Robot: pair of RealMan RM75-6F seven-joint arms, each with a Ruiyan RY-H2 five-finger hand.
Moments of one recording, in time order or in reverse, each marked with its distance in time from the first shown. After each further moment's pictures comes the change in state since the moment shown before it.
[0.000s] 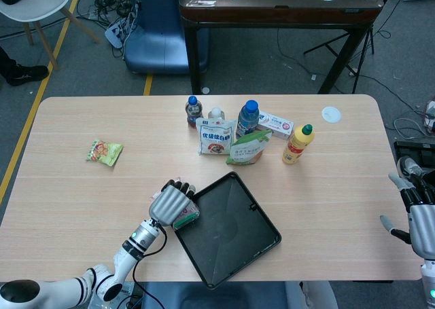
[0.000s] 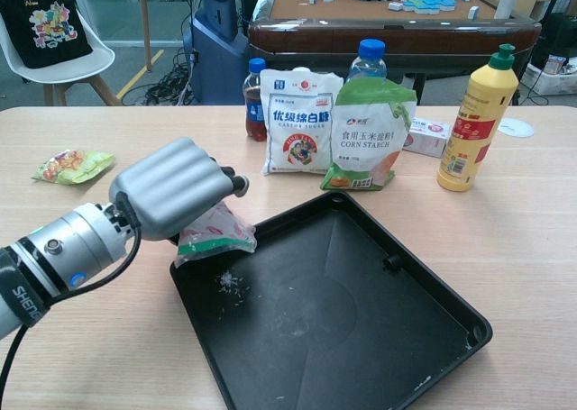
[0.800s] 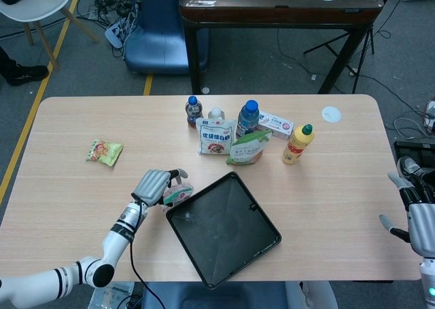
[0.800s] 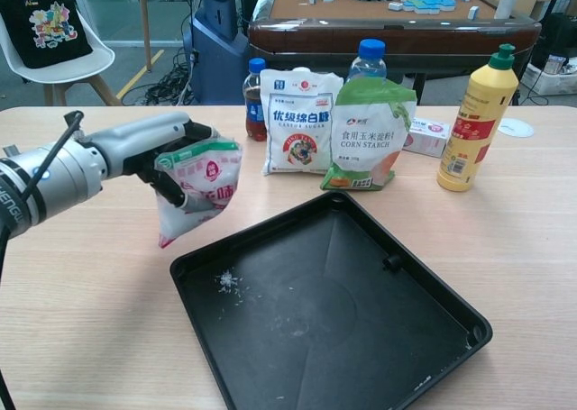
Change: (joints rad) left arm -0.006 0.208 -0.196 -0.292 -0.371 -0.276 -0.644; right arm 0.008 -0.009 0.003 0.011 0.012 -0.017 0.006
